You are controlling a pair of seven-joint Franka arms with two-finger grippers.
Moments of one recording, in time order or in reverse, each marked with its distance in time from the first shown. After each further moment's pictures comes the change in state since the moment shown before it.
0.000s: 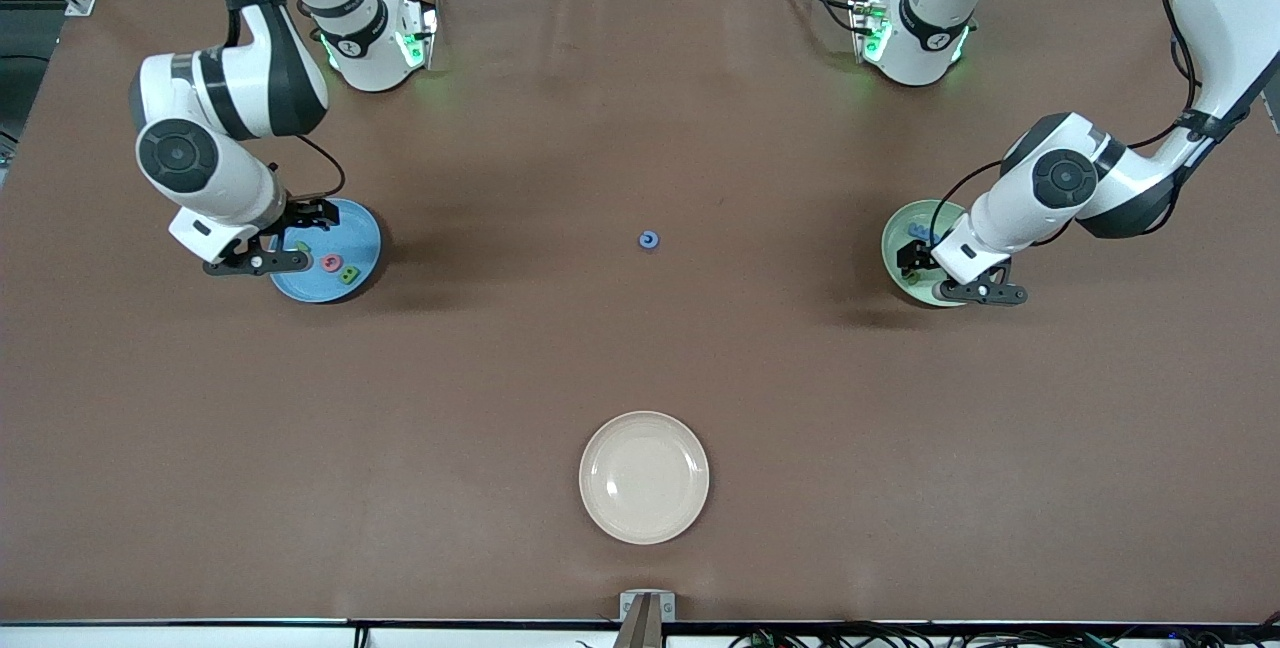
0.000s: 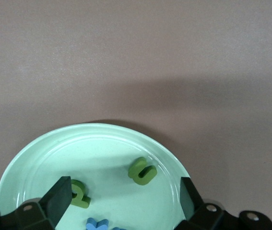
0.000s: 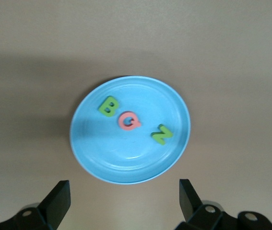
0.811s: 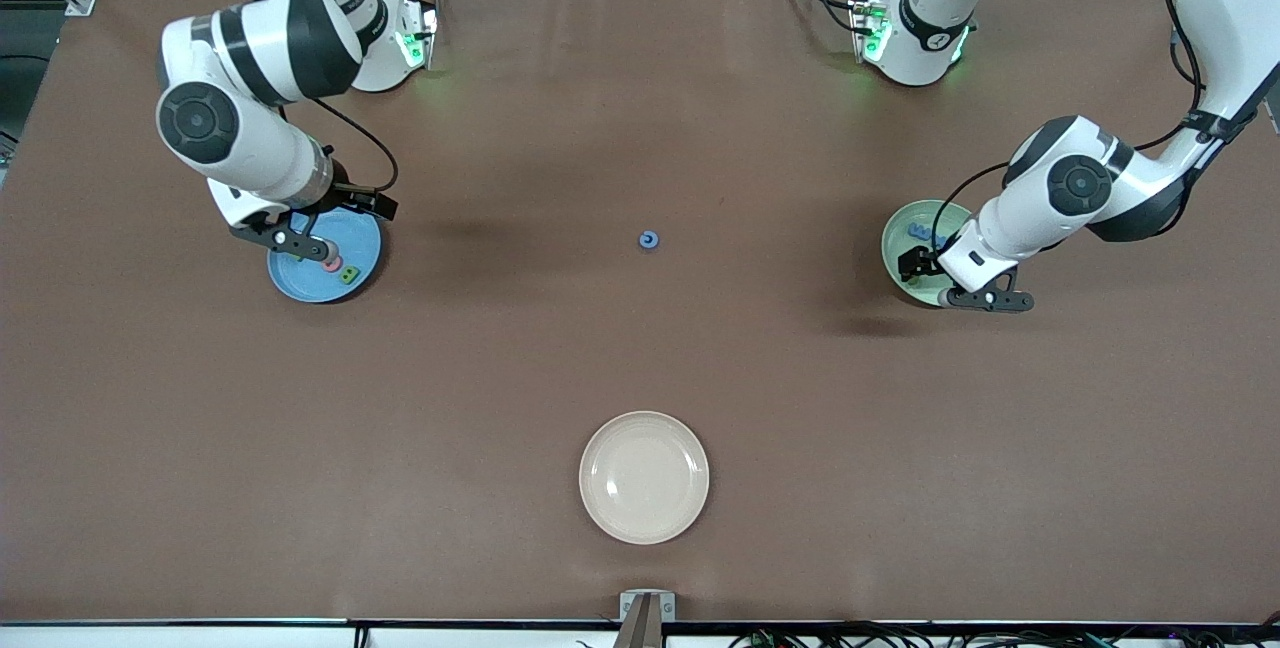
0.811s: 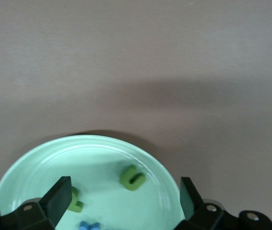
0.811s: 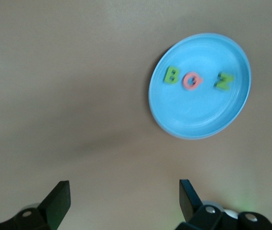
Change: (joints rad) left arm -0.019 -0.020 -0.005 0.047 -0.157 0.001 0.100; right arm 0.129 -0.029 0.033 0.149 0.260 -0.178 0.525
